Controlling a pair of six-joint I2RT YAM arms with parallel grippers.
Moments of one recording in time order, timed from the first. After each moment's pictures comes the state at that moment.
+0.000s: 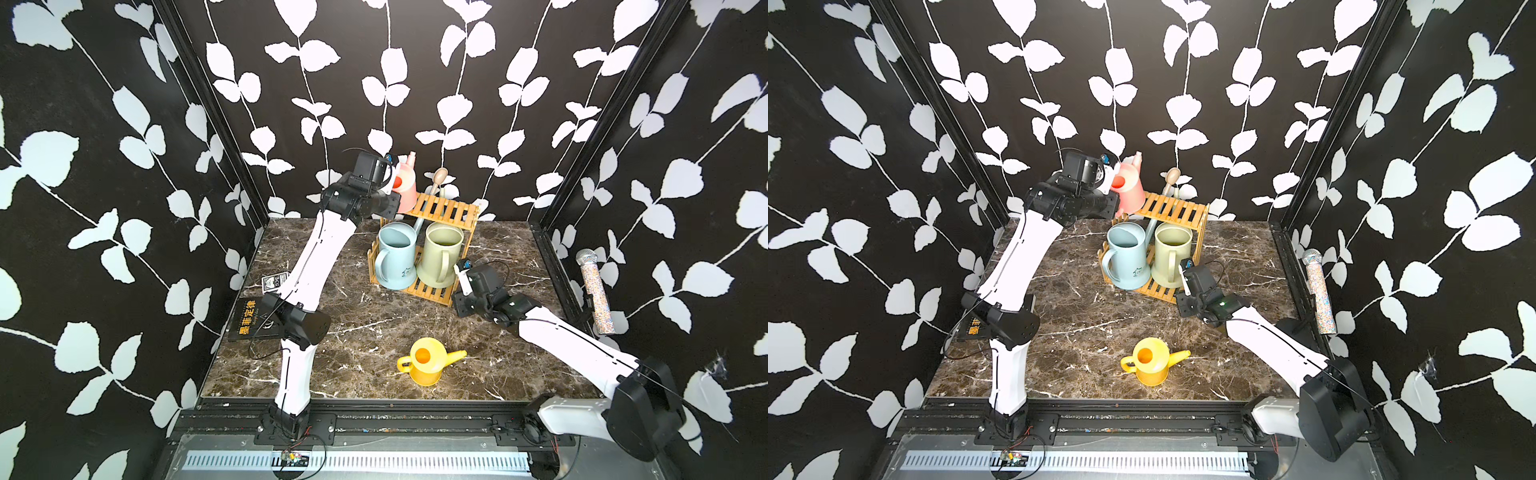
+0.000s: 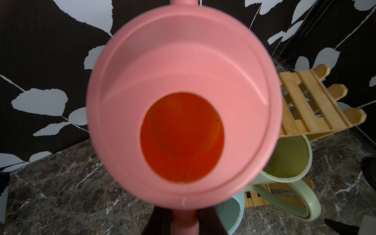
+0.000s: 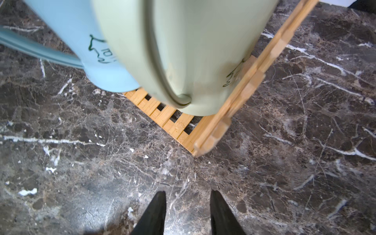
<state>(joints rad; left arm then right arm) -0.53 2.08 2.57 -1.09 -0.04 0.02 0.57 1.27 0.88 -0.43 0.08 0.16</state>
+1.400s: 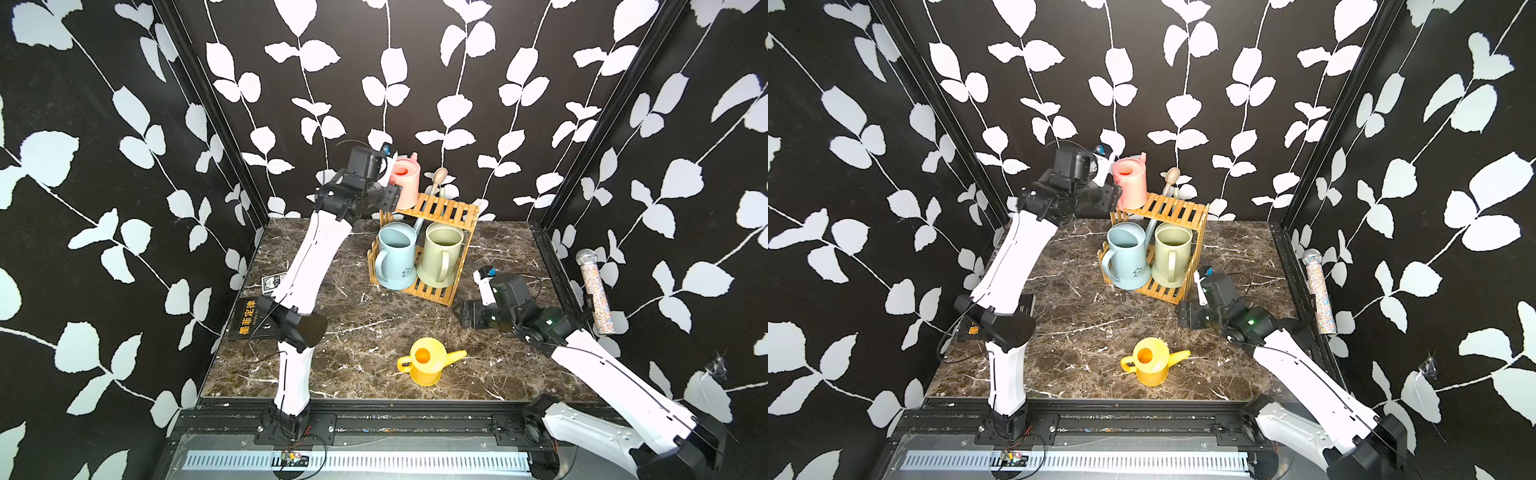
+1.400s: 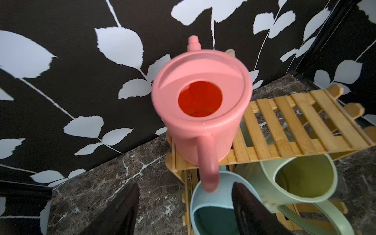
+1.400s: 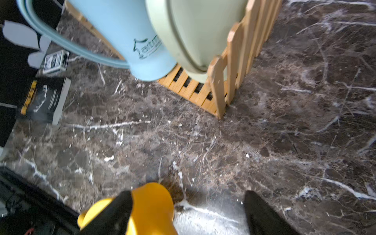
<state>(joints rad) -0.51 1.97 2.51 -0.99 -0.12 0.12 0.60 1.00 0.92 -0.76 -0.09 0.43</state>
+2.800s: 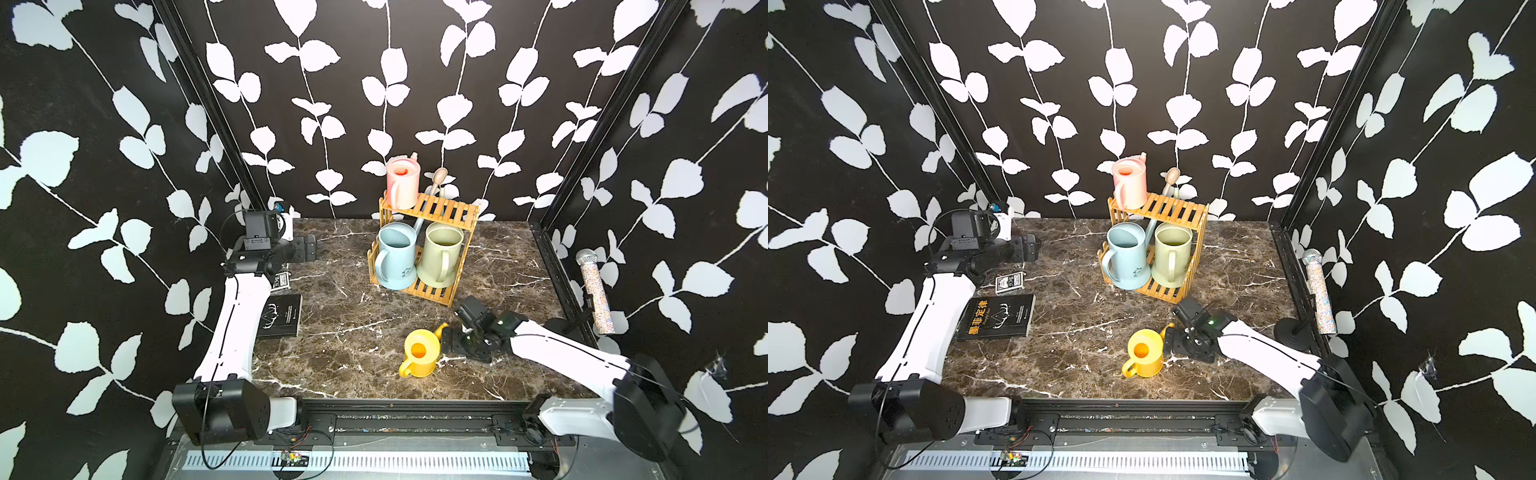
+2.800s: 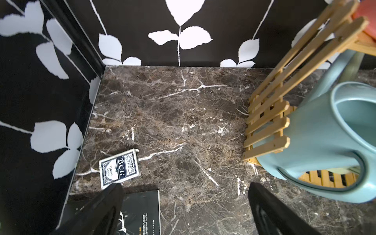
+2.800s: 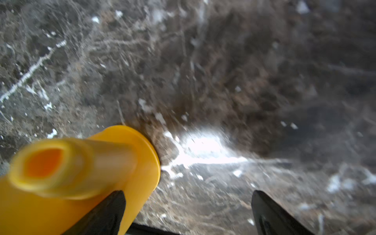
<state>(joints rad) 0.05 1.32 1.36 -0.67 0.15 0.01 0.73 1.34 0.81 -0.70 -0.13 0.83</state>
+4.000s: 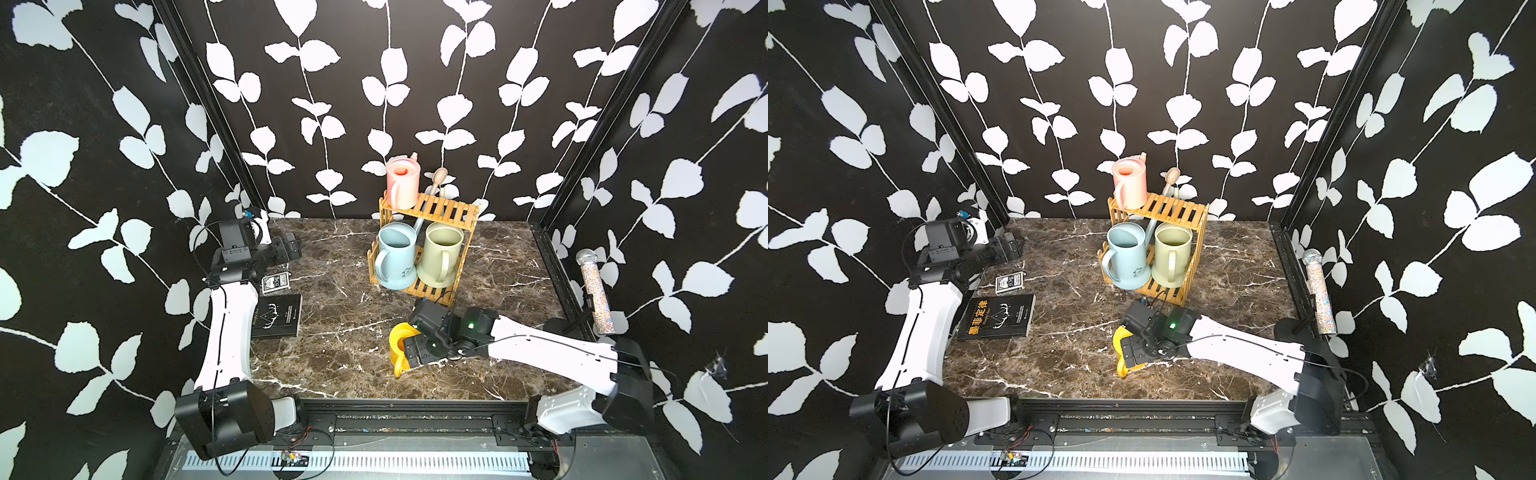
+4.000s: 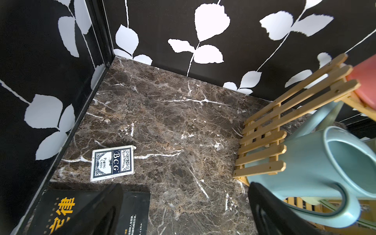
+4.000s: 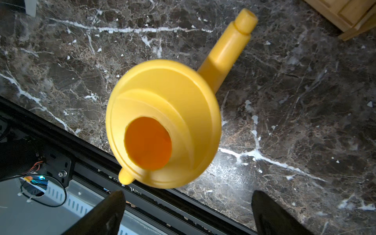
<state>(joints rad) 0.20 1.27 1.28 -0.58 0.30 -0.13 1.12 1.46 1.19 -0.92 0.05 0.73</state>
